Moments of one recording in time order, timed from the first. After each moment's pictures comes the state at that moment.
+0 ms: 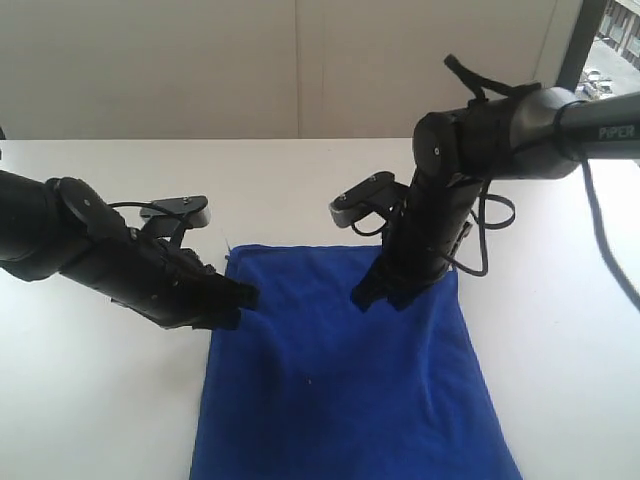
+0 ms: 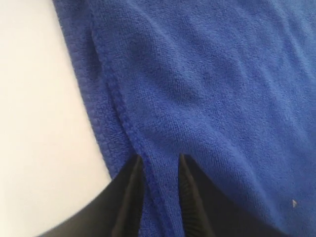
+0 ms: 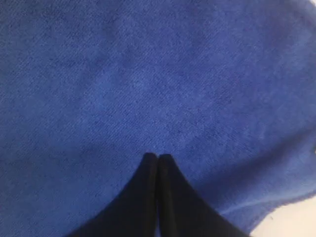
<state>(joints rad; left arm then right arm) -0.48 1.80 -0.94 -0.88 0.36 0.60 0.30 2.01 -1.37 0.06 0.82 -0.33</state>
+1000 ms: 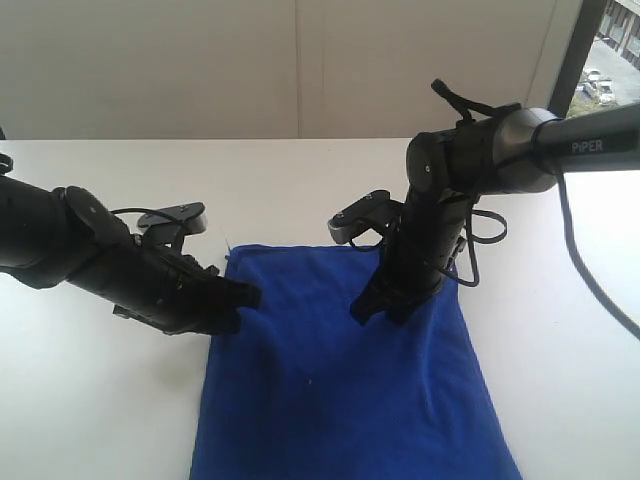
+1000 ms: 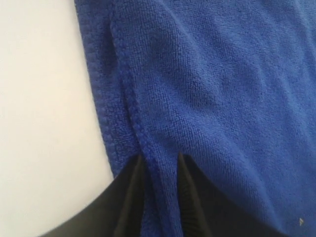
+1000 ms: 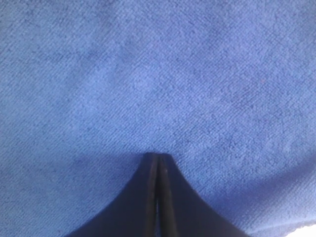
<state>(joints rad) -0.48 1.83 -0.94 -0.93 0.34 0.57 0.30 2.07 -1.37 0.08 0.81 -0.35</state>
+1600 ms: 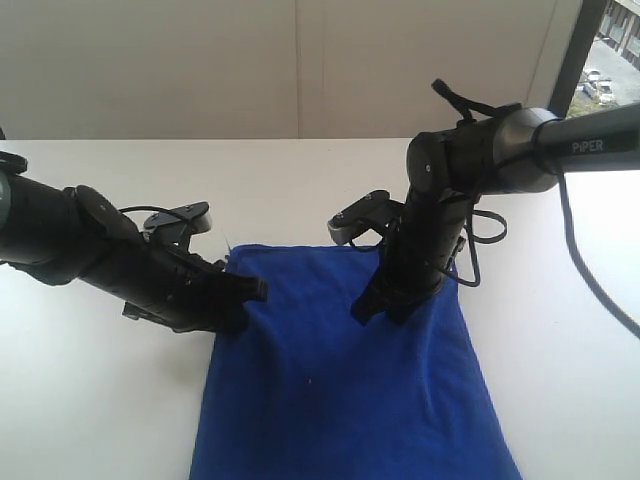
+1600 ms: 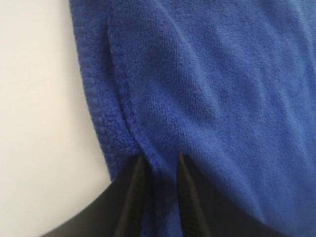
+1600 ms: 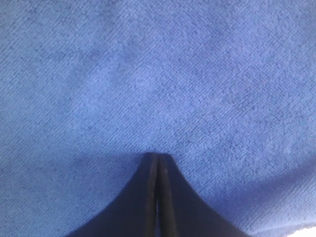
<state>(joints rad) -0.48 1.87 -0.97 -0.98 0.36 0.57 0.30 2.07 -1.37 0.09 0.81 -0.37</state>
